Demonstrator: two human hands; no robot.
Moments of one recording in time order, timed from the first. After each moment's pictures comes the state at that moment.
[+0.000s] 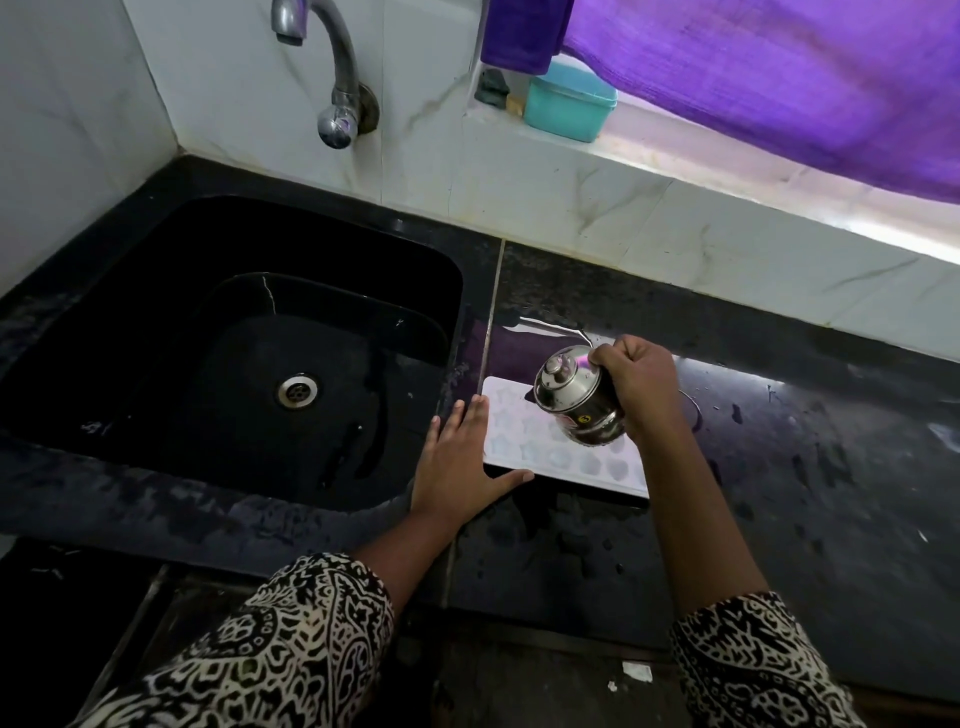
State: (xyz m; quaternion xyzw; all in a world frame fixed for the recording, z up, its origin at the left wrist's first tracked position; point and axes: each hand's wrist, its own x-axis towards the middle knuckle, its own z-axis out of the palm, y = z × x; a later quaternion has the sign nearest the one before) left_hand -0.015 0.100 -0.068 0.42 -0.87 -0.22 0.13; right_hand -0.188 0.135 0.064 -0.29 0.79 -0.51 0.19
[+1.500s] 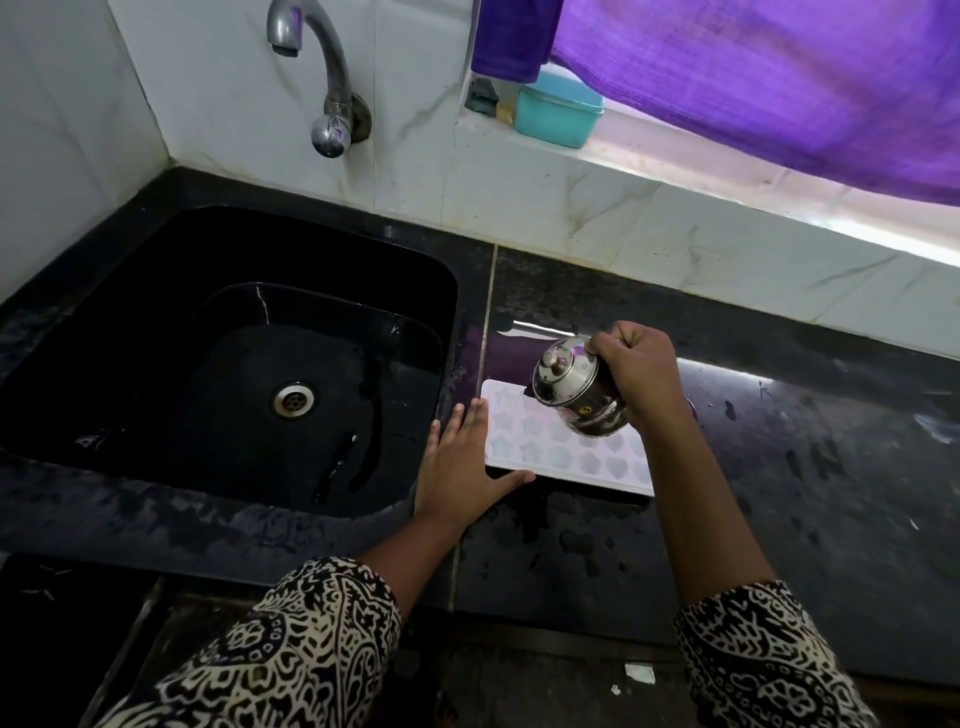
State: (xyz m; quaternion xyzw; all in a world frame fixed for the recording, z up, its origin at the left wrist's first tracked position) left_hand -0.014 0.099 -0.065 0.42 -0.87 -0.24 0.13; right_hand -0.188 0.131 0.073 -0.34 0.79 -0.48 0.16
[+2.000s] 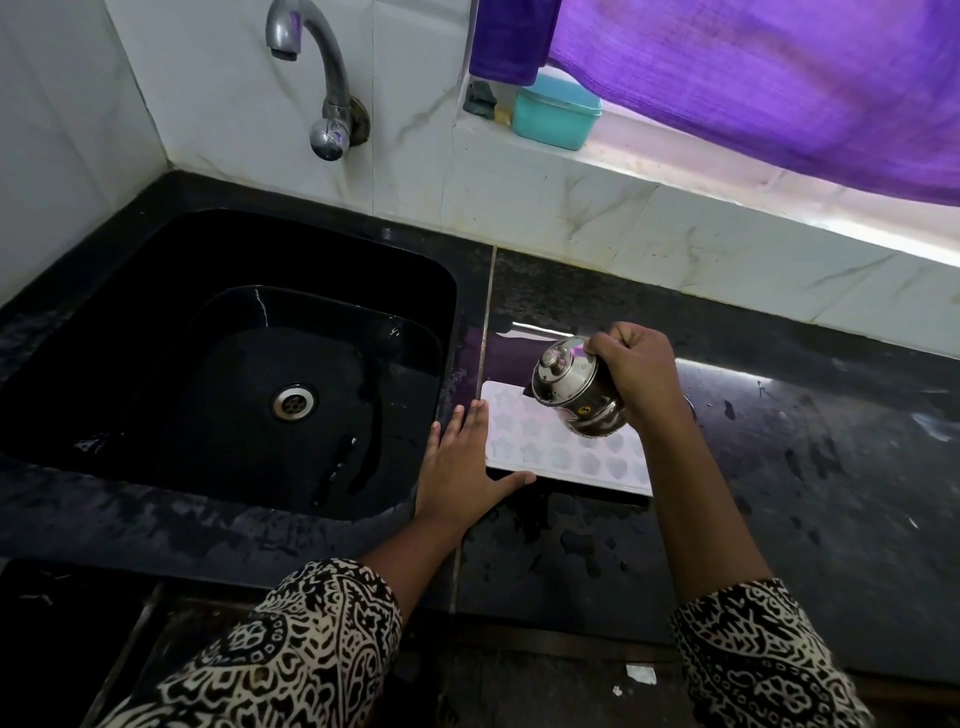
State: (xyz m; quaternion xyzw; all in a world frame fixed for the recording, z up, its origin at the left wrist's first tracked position) left_hand -0.012 0.100 -0.062 0.42 -0.87 -0.24 0.13; right_hand -0.186 0.130 0.075 -0.33 0.79 -0.49 0.17
